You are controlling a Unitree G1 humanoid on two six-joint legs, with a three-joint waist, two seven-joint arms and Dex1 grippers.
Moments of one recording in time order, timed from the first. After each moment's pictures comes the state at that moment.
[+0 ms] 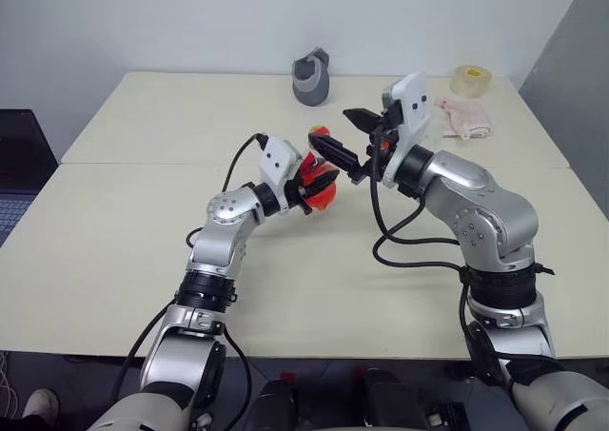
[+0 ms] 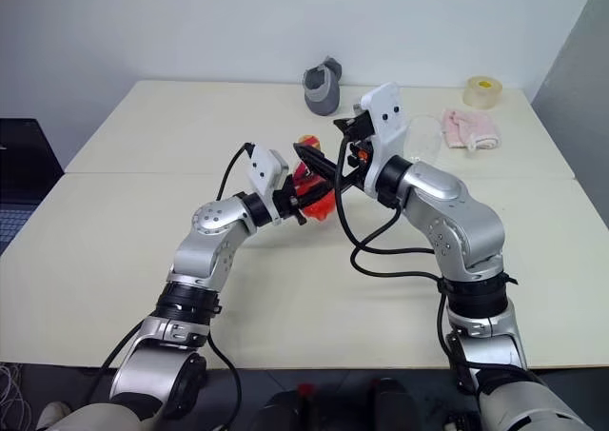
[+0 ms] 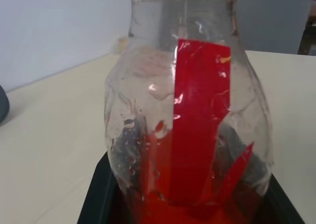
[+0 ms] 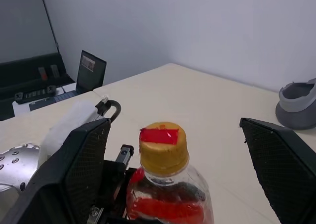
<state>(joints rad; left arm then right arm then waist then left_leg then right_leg) -0.68 0.26 -0.05 0.31 -0.20 0.13 -0.77 -0.79 -0.24 0.04 -0.24 0.47 0.80 0.43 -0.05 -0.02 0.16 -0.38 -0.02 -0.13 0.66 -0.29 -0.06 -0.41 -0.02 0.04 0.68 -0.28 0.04</state>
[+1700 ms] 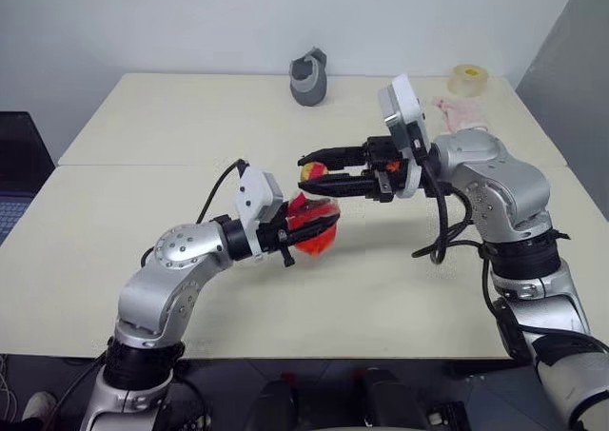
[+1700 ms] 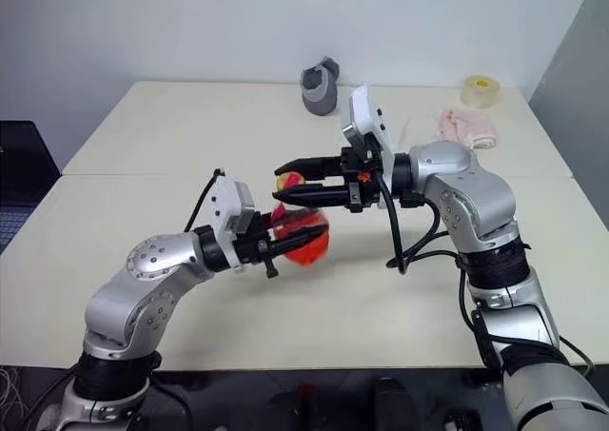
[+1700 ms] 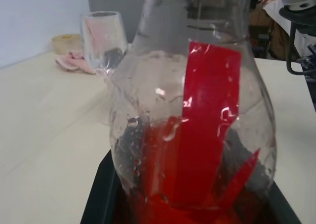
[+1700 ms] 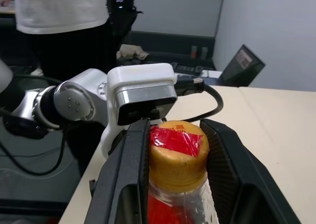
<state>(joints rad) -0.30 0.50 -0.02 -0.48 -0.50 0.59 -0.80 -0.91 -0.42 0.18 -0.06 0.57 0.62 1.20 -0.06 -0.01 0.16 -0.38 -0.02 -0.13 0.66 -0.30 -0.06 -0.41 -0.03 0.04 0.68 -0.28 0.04</state>
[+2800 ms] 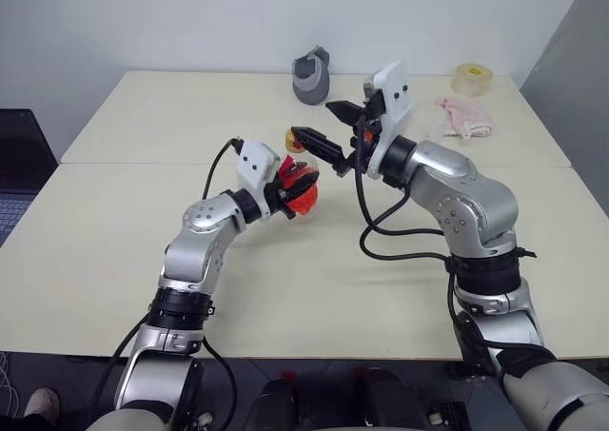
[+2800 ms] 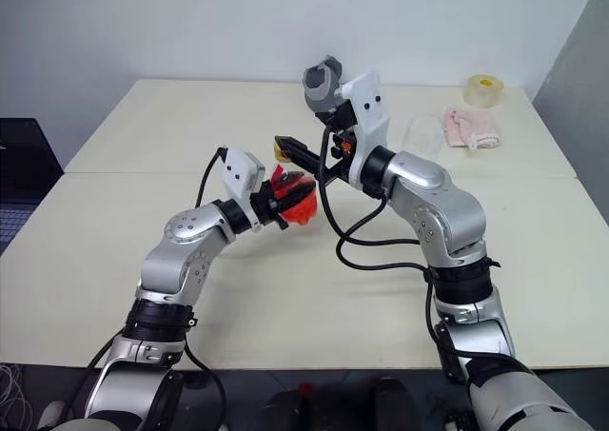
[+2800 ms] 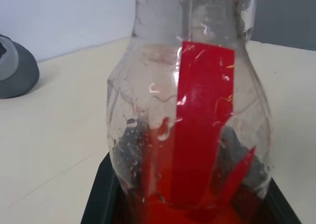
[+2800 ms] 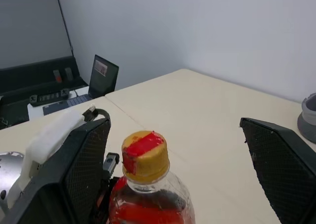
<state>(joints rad) -0.57 0.36 -0.04 0.09 -0.29 0.30 -0.69 -0.87 -0.18 0.06 -0.14 0.44 0.76 0.45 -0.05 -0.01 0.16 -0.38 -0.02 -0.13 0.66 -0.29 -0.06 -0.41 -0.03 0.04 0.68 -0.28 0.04</state>
